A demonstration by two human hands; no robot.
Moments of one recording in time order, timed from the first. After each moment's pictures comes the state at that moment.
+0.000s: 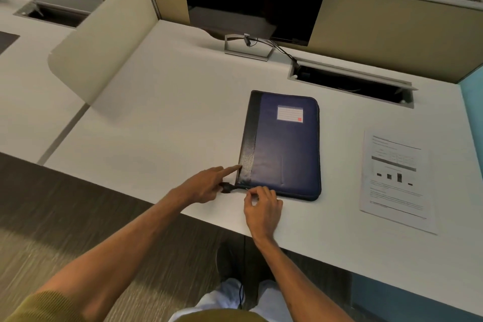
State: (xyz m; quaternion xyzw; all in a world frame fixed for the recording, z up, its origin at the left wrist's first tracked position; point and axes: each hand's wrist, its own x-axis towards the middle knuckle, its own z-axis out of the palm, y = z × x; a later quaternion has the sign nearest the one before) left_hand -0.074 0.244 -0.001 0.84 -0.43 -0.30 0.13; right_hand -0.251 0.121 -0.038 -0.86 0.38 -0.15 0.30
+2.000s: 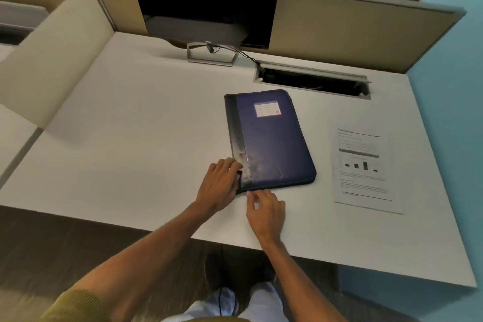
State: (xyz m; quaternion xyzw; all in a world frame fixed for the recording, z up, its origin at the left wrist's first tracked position) left_hand -0.124 0.147 0.001 0.85 -0.50 -0.05 0.14; right_hand -0.285 0.065 -0.028 -0.86 0.41 -0.17 0.25
